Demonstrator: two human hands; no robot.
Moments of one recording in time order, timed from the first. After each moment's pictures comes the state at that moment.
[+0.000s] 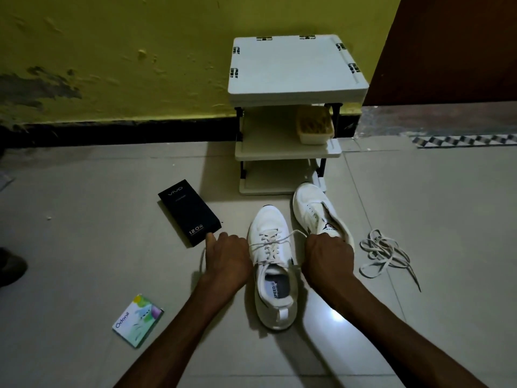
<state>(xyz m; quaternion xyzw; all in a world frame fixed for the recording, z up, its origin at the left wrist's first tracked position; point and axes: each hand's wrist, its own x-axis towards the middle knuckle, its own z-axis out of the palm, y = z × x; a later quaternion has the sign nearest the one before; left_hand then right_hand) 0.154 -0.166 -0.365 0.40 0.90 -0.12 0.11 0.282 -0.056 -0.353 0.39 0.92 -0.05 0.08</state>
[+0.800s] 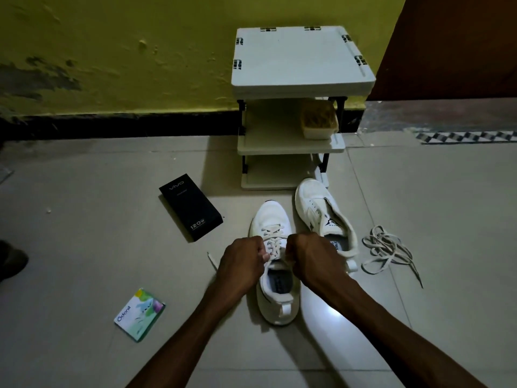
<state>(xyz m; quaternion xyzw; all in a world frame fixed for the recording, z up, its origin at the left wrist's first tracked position) 0.167 -0.169 -0.380 0.34 0.90 0.18 0.21 0.279 -0.058 -0.362 0.29 0.94 -0.19 0.05</state>
